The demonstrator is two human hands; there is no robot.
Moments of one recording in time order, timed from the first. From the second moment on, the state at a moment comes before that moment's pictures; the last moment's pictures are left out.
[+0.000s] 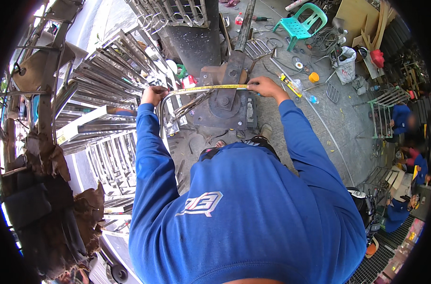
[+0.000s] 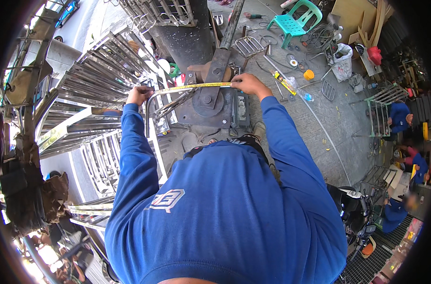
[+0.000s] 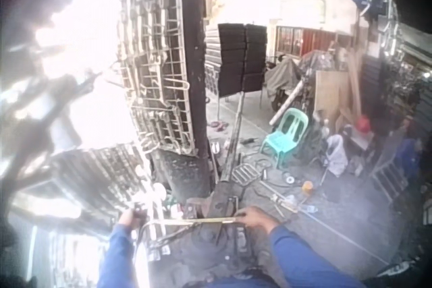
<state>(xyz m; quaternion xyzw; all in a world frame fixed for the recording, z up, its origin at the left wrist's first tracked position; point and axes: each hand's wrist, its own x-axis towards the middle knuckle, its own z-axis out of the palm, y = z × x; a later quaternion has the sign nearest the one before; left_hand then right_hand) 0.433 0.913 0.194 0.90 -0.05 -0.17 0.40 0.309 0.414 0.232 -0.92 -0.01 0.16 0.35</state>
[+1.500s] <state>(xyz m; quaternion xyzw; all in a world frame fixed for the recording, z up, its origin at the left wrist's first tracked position) 0.355 0.802 0.336 0.87 -0.23 0.00 0.45 0.280 0.395 0.299 -0.83 -0.09 0.24 0.50</state>
